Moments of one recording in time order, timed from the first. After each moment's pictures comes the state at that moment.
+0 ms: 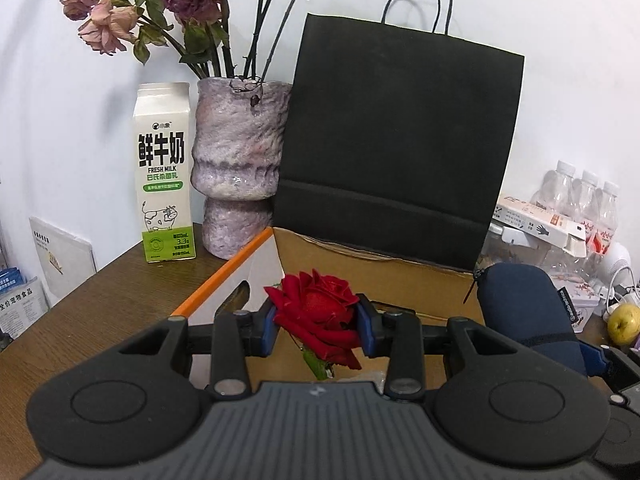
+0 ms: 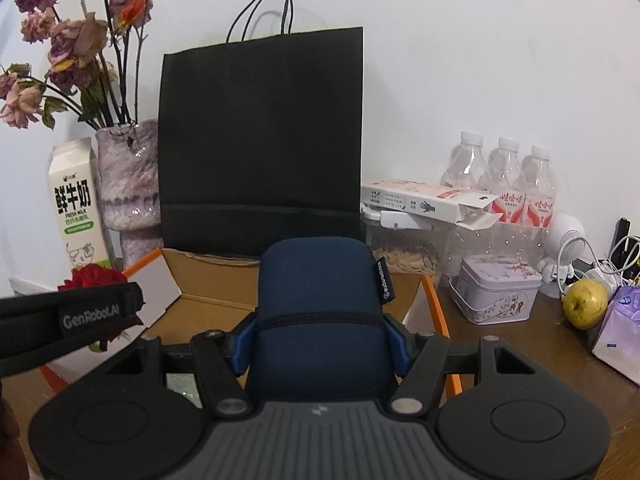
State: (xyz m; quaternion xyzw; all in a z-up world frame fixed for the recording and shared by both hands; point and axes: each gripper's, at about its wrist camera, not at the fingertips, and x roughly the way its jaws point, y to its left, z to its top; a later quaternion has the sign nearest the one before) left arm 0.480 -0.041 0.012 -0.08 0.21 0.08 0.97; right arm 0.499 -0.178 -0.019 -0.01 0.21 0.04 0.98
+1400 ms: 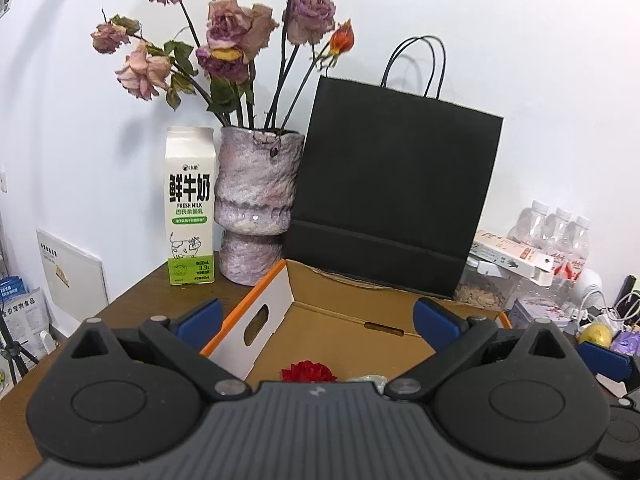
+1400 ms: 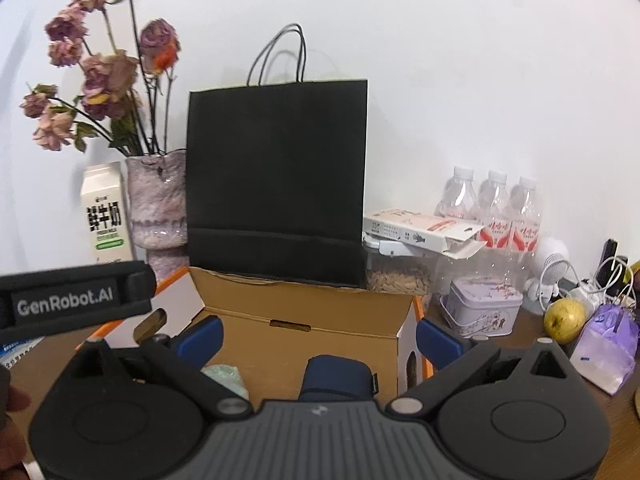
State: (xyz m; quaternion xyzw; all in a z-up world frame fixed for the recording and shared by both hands) left arm 0.417 -0.024 0.054 -0.09 0.18 0.07 0.98; right arm 0.440 -0.182 0.021 -0.02 0.18 0.06 0.98
